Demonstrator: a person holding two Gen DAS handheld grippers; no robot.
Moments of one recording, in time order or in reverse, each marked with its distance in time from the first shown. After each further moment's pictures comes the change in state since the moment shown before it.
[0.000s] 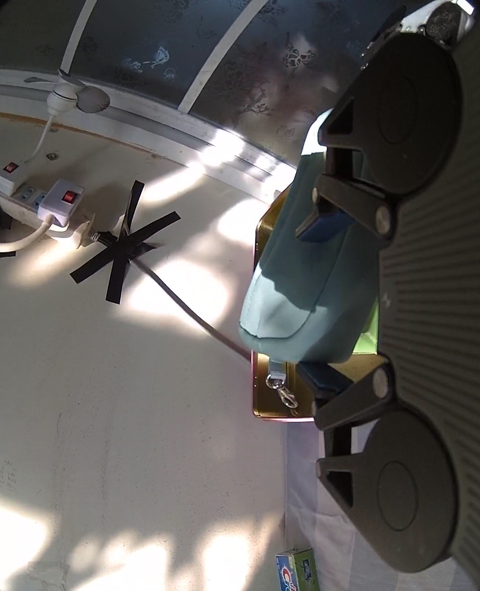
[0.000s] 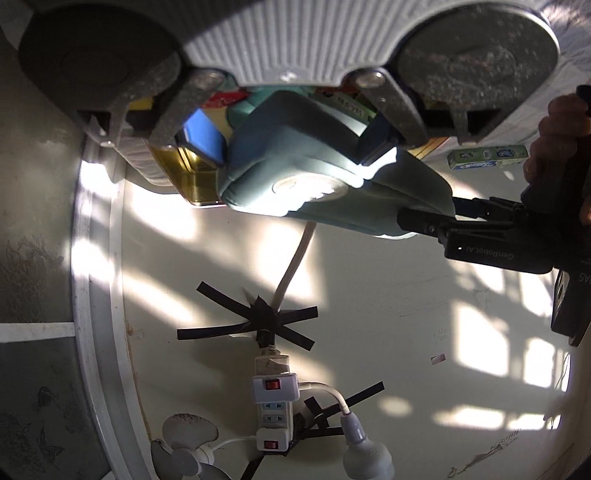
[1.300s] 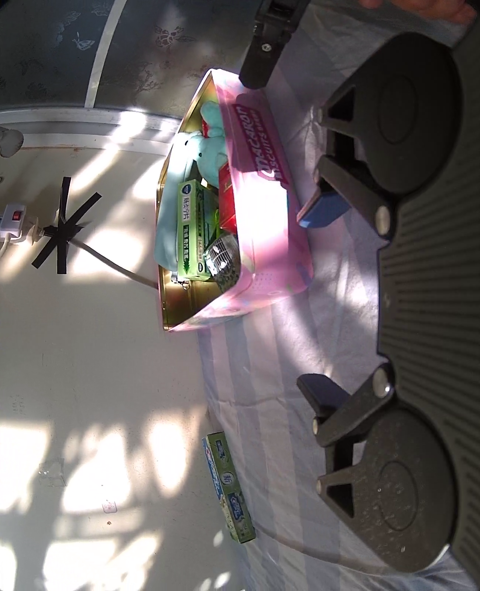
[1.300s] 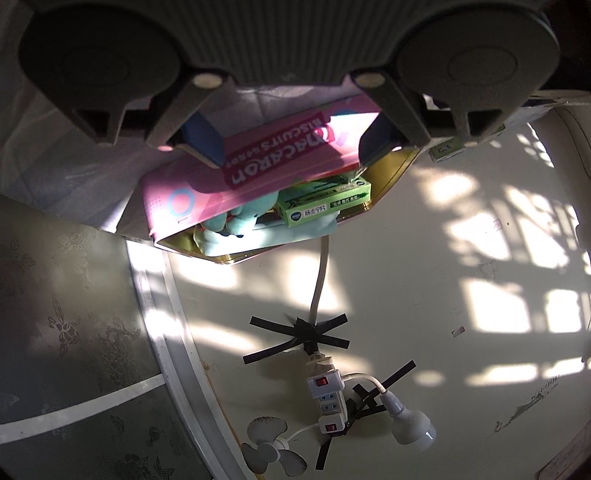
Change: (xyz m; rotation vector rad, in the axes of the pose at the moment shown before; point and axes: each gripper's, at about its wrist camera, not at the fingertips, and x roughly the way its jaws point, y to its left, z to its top) left arm -0.129 -0.011 -0.136 0.162 0.044 0.260; right arm -0.110 0.064 -0.074 0.269 -0.022 -0.119
